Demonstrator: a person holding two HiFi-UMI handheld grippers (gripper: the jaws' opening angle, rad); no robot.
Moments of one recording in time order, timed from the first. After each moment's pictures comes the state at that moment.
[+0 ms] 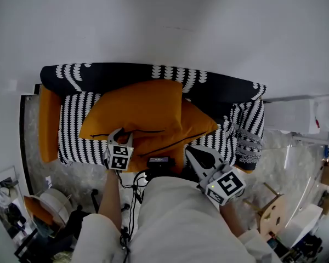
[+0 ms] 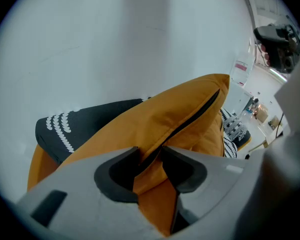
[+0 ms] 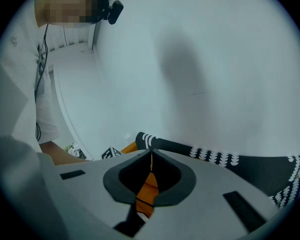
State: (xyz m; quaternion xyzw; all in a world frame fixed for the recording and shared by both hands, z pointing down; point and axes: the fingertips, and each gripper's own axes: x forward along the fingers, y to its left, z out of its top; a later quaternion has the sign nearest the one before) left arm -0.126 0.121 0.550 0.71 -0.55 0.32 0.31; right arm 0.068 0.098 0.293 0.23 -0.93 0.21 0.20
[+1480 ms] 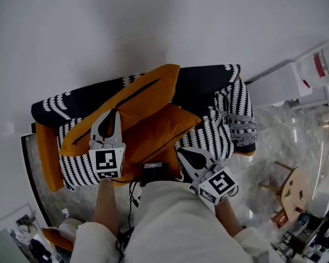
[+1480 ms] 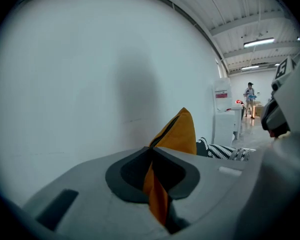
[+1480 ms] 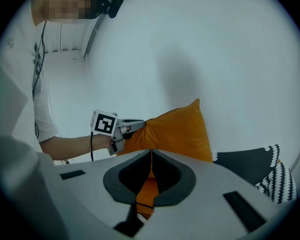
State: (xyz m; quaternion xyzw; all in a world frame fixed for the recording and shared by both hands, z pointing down) left arm -0.044 0.011 0.284 0.80 -0.57 0.17 0.03; right arm 0.142 0.131 0.275 0.33 -0.91 0.20 0.14
